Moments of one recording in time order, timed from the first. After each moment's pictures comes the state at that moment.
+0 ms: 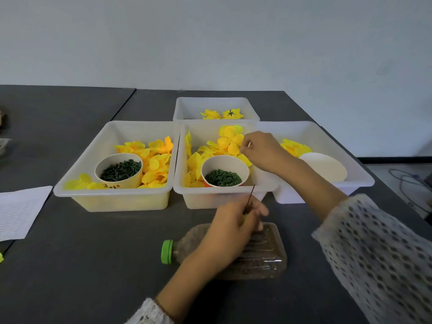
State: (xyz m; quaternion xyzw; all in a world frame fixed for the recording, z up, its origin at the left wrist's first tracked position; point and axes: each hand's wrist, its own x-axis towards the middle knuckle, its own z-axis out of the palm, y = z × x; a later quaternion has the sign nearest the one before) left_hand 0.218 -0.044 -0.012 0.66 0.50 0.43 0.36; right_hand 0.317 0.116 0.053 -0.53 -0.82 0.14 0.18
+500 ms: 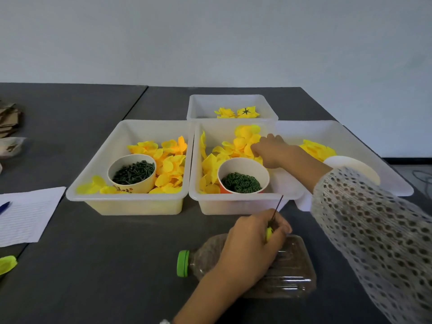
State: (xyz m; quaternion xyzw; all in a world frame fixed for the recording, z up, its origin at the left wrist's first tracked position) left_hand 0.215 -0.039 -0.025 0.67 0.52 0.40 0.33; right_hand 0.296 0.195 0.017 -0.49 -0.85 -0.09 -0.17
